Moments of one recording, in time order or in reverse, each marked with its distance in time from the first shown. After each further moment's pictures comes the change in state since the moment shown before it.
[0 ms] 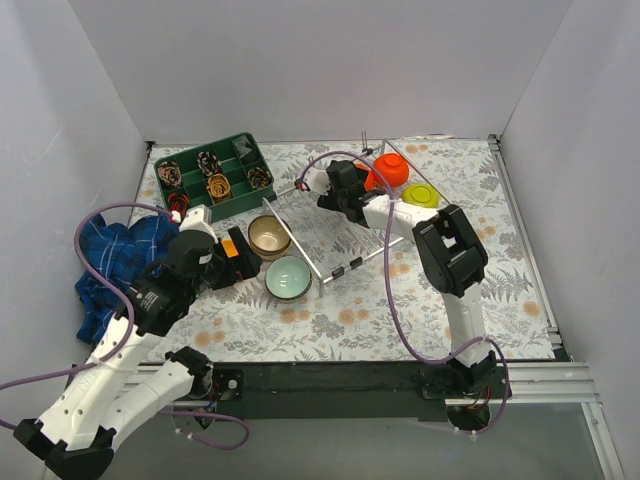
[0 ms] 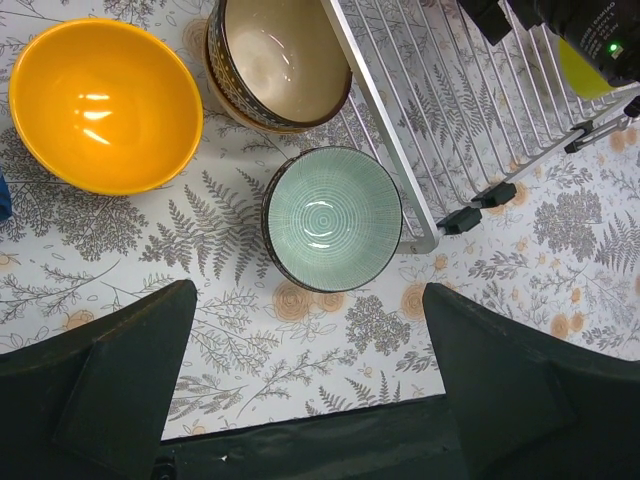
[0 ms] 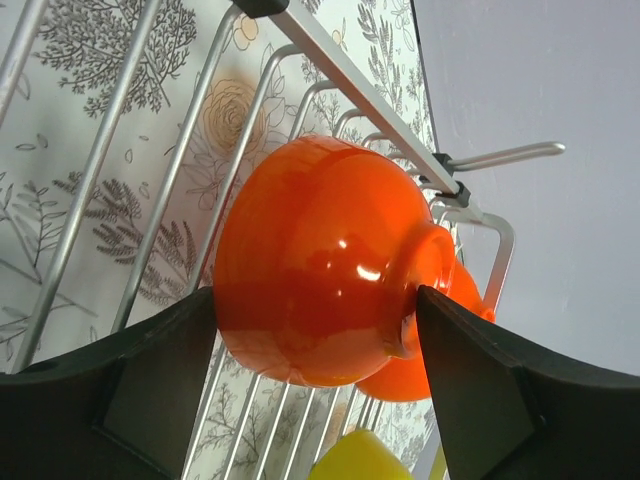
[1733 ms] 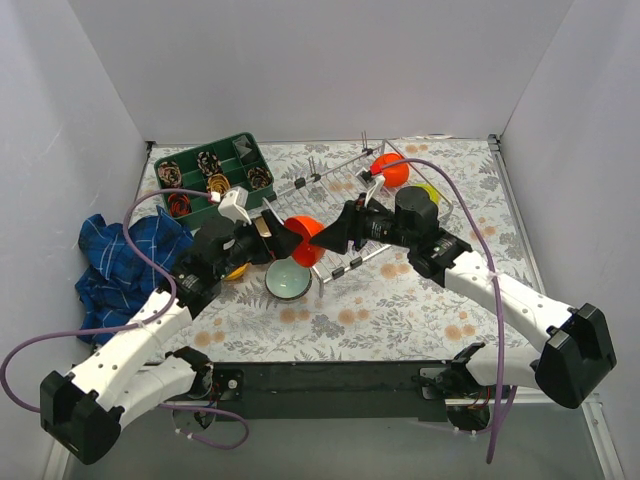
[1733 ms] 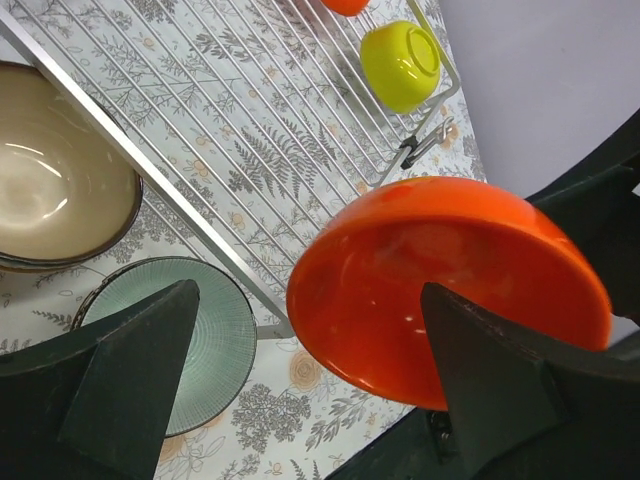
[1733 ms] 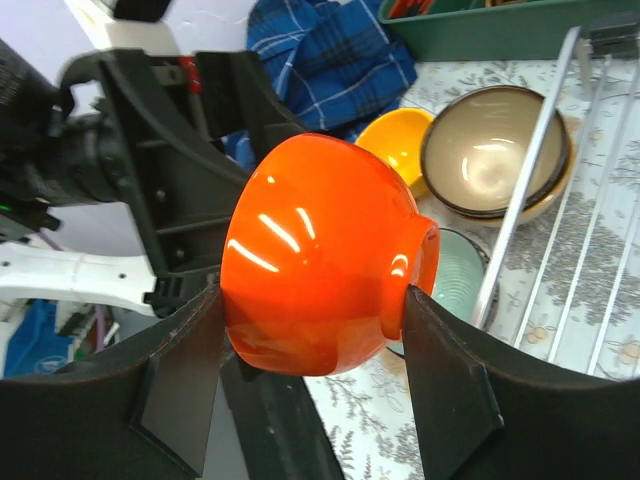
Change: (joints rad) left arm 0.000 0.182 -0.165 0.645 0.273 0.021; right arm 0.064 -0.896 -0.582 0.117 -0.865 1.461
